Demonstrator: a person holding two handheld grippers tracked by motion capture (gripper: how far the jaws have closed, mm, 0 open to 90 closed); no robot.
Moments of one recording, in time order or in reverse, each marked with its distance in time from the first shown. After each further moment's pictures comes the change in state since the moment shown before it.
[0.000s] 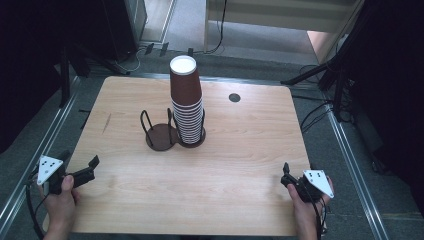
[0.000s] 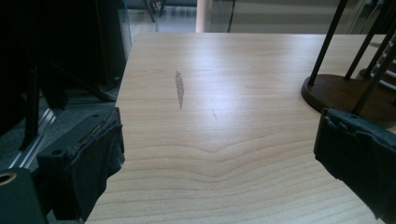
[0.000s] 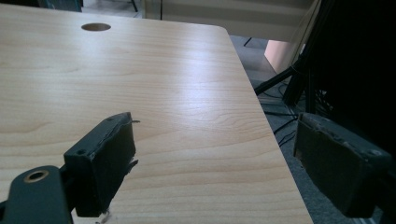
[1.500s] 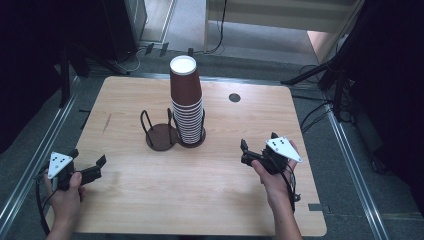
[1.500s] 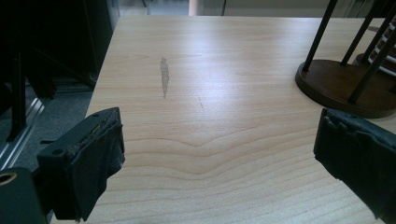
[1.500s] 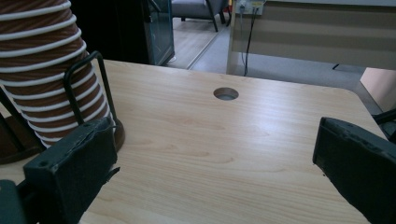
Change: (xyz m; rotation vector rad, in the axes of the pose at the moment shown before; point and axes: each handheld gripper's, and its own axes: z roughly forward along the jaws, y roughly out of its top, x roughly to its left) left arm -0.006 -0.002 0.013 0.056 -0.039 -0.013; right arm 0.110 0.098 0.011 -0.035 0.333 -0.025
